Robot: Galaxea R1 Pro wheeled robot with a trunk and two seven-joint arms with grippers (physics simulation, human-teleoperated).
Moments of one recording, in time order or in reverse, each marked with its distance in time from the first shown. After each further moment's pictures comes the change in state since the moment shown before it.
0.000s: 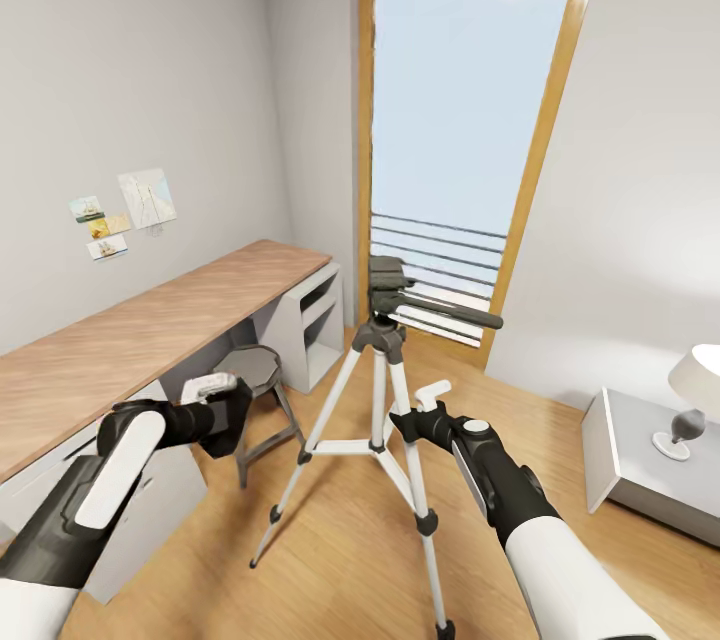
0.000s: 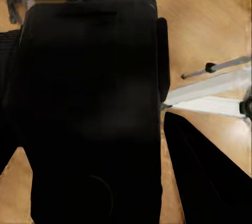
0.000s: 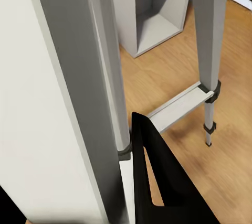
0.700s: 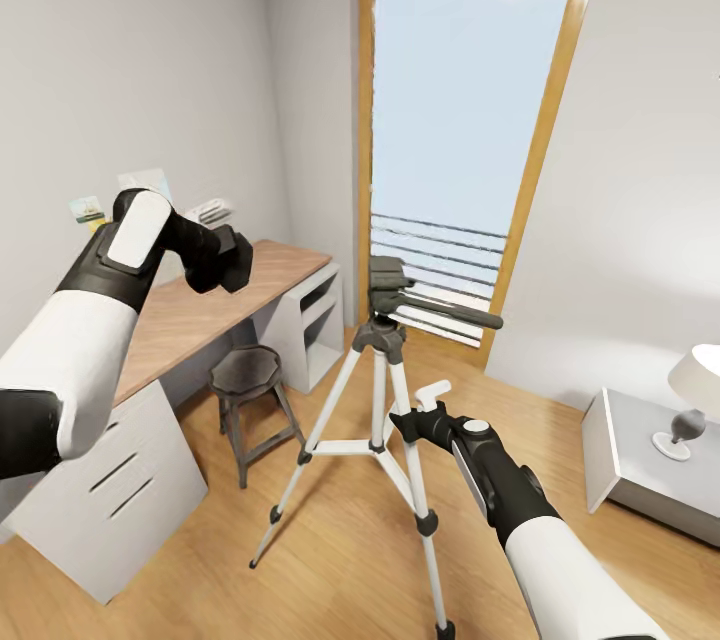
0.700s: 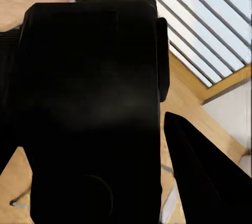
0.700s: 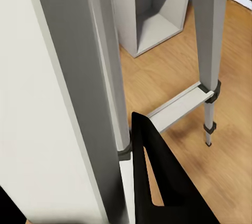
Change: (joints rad) left arm -0.877 -0.105 0.016 0.663 0.093 0.034 0.102; right arm 0.000 0.000 0.000 0.000 0.000 0.001 -0.001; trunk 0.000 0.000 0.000
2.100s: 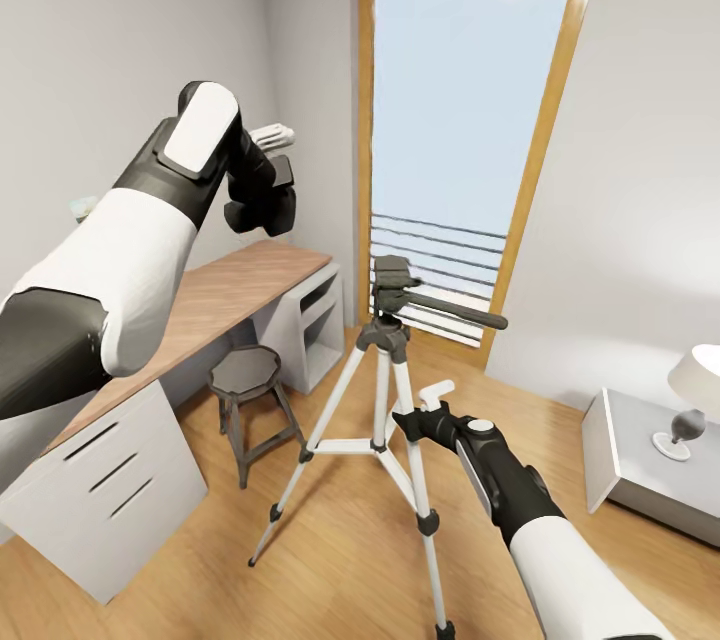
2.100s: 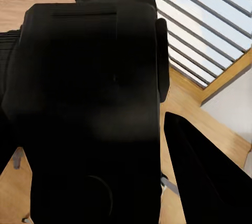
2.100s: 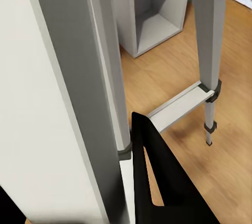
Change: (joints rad) left arm -0.310 -0.240 -0.055 0.171 0.020 0.020 0.228; right arm -0.001 -0.016 0.002 -0.002 -0.026 0.005 0.008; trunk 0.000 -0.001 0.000
